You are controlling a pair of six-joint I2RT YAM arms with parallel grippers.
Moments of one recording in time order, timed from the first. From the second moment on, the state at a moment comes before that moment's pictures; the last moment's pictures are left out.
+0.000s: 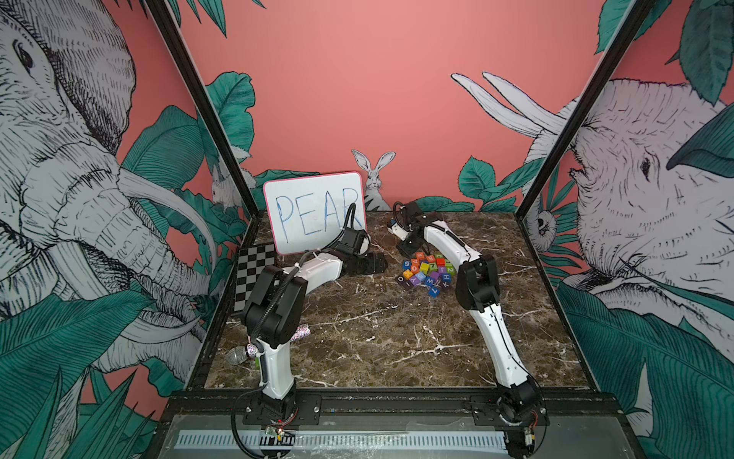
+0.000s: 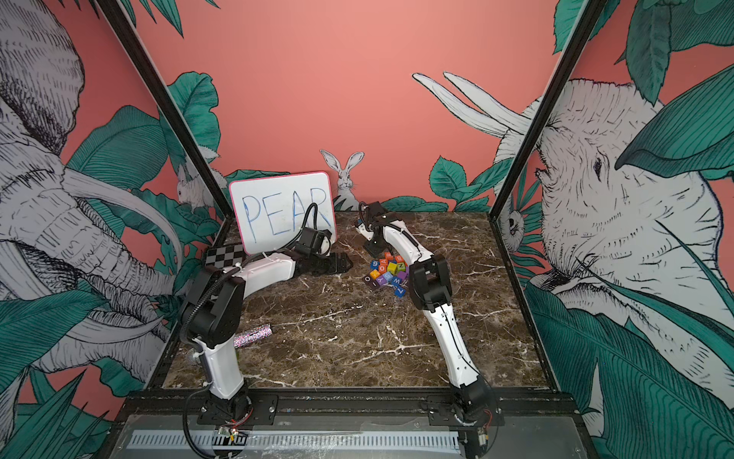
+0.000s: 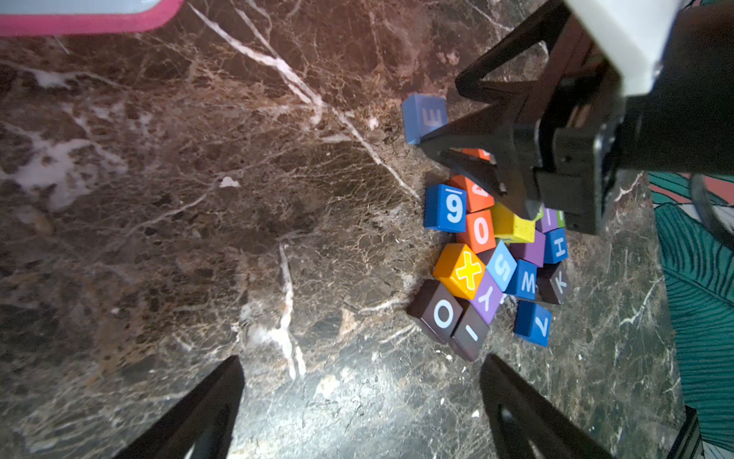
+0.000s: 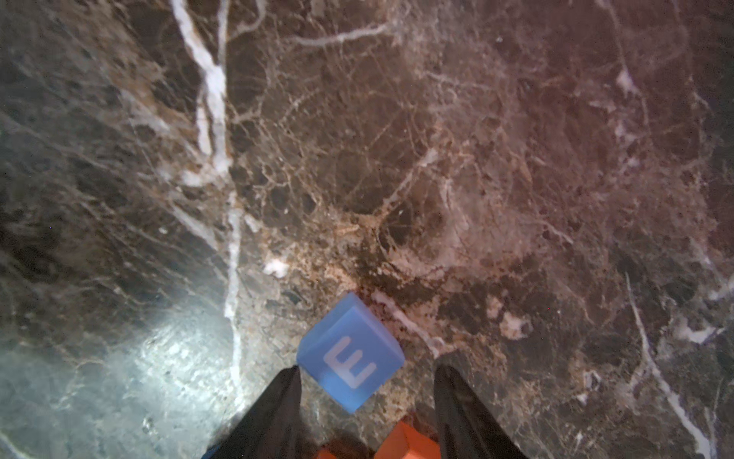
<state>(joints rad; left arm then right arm) -0.49 1.89 1.26 -0.24 0.30 -0.47 0.45 2.59 2.43 -1.01 -0.01 -0.42</state>
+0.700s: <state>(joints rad) -0.49 1.89 1.26 -0.24 0.30 -0.48 0.44 2.66 2.51 -1.02 -0.06 -0.41</state>
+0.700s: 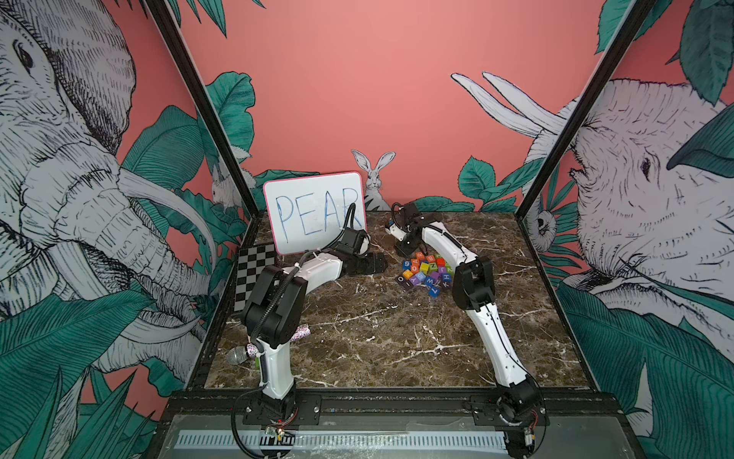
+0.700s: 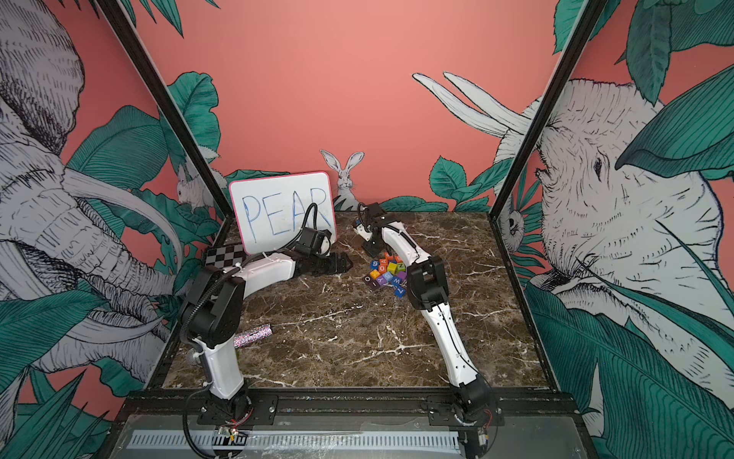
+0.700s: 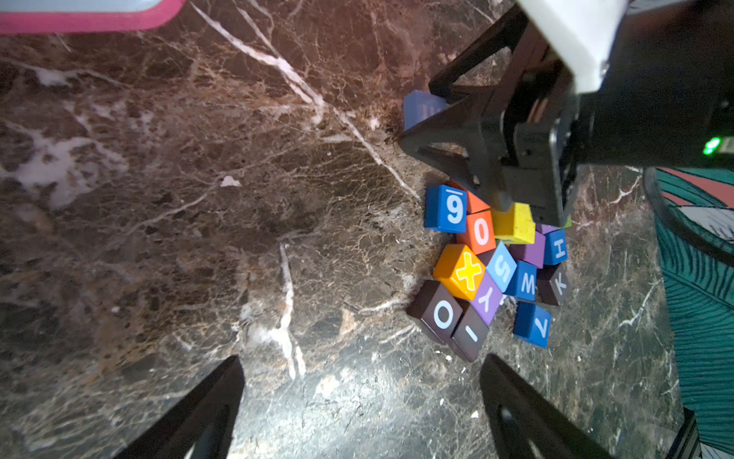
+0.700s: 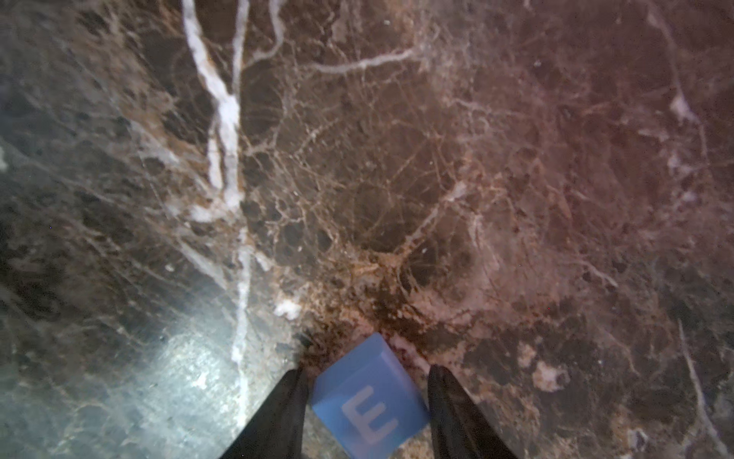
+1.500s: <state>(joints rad) -0.49 1.89 1.25 -0.23 0.29 -0.49 0.44 2.66 2.51 -1.01 -0.07 -0.27</state>
